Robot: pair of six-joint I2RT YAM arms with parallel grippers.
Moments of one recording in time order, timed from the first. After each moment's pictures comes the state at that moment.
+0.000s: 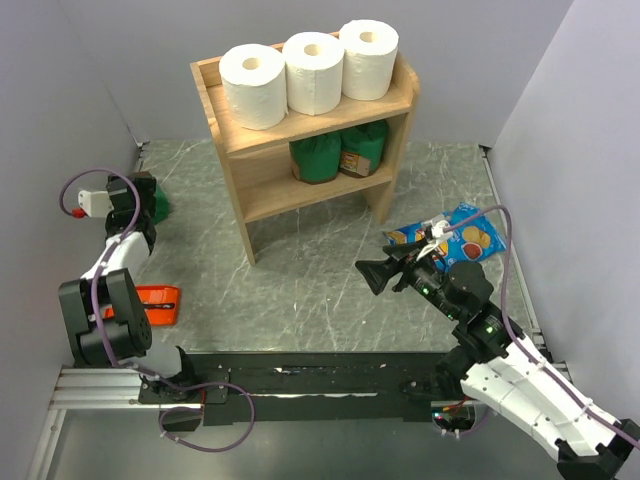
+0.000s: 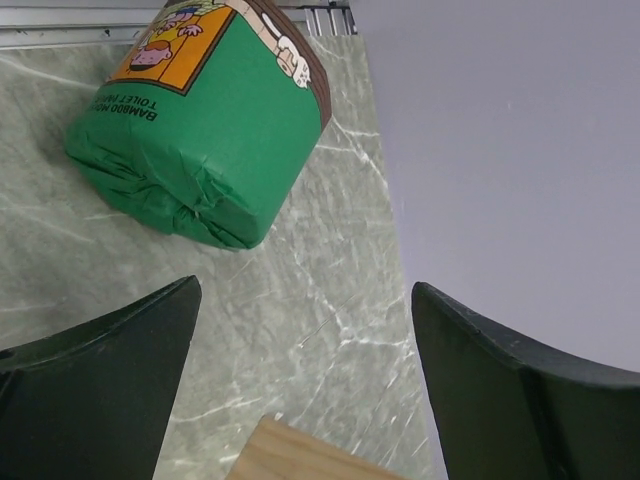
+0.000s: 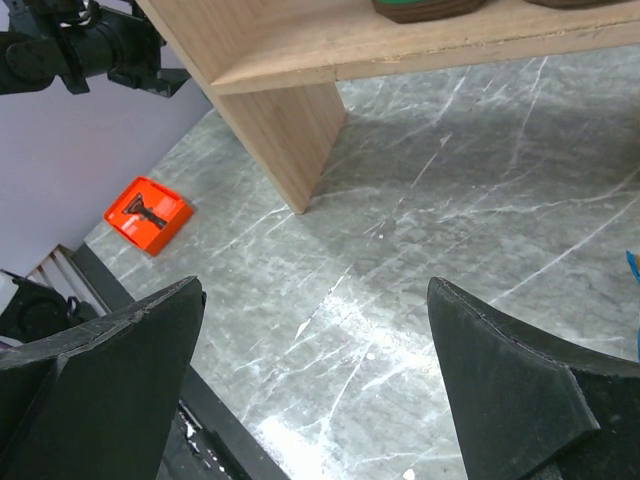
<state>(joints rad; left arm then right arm) 0.27 1.47 0.89 0.17 -0.26 -1.18 0.67 0.53 0.56 -0.10 -0.05 0.38</state>
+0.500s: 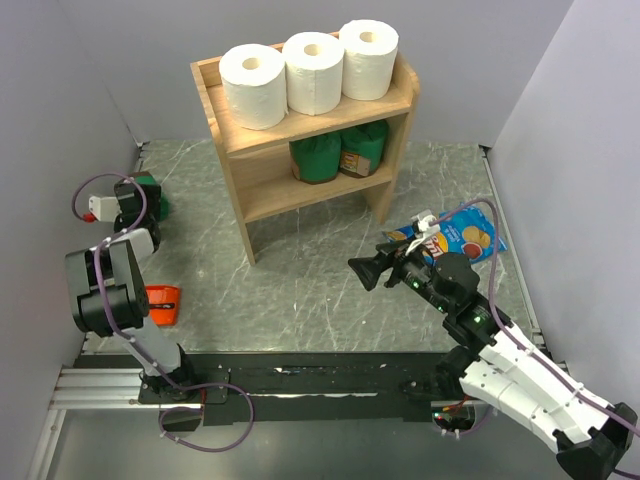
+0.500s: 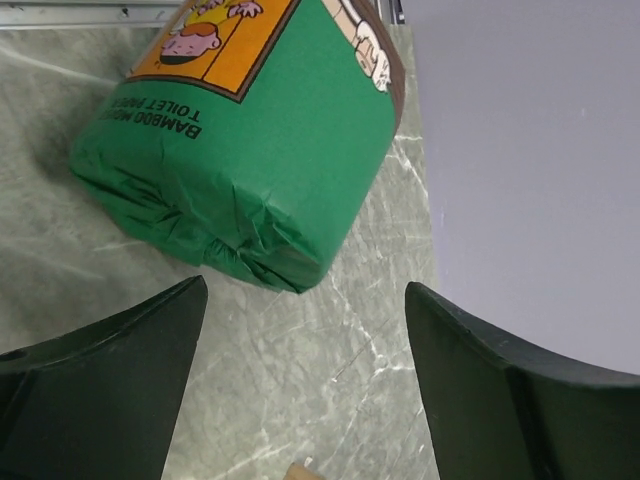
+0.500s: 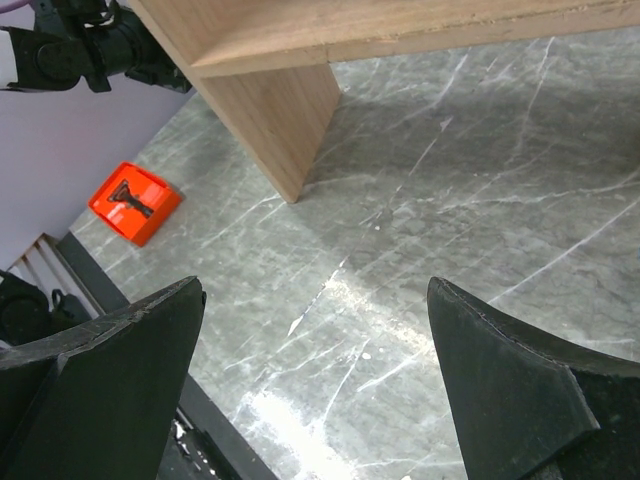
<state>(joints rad) 0.28 1.67 0.89 0.33 -0.24 -1.21 0.67 0.62 0.56 -0.04 -0.06 0.38</state>
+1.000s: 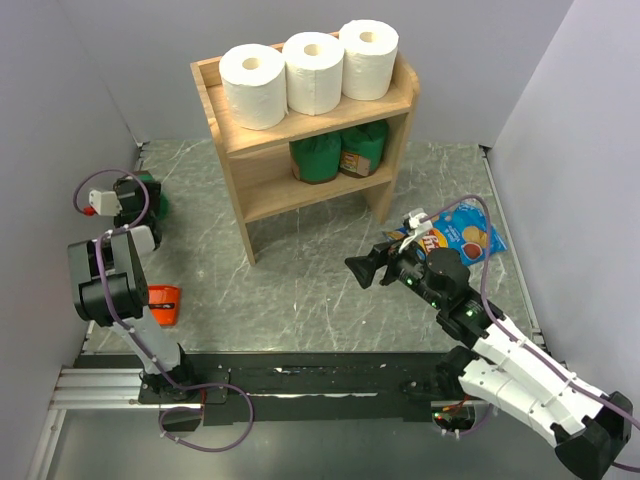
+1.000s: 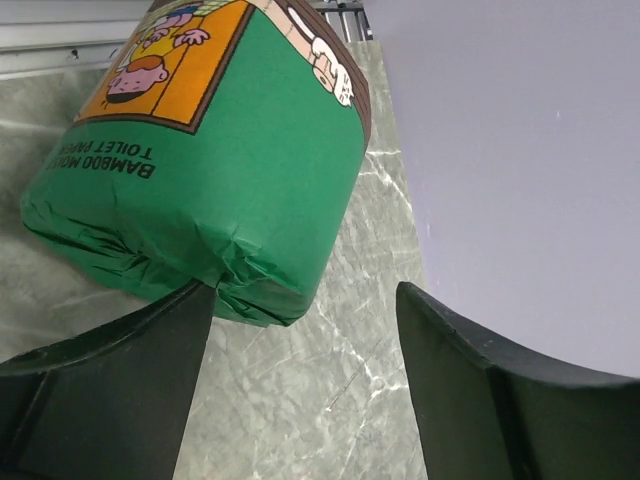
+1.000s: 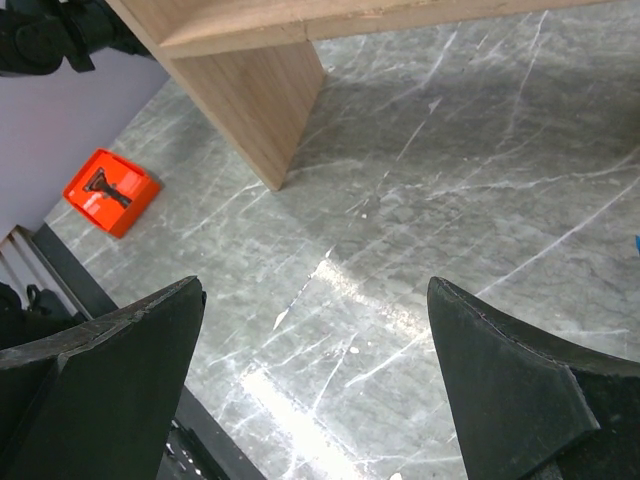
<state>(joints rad) 0.29 1.76 0.91 0.47 -0.23 -1.15 0.67 0.69 0.57 -0.02 -0.05 0.37</state>
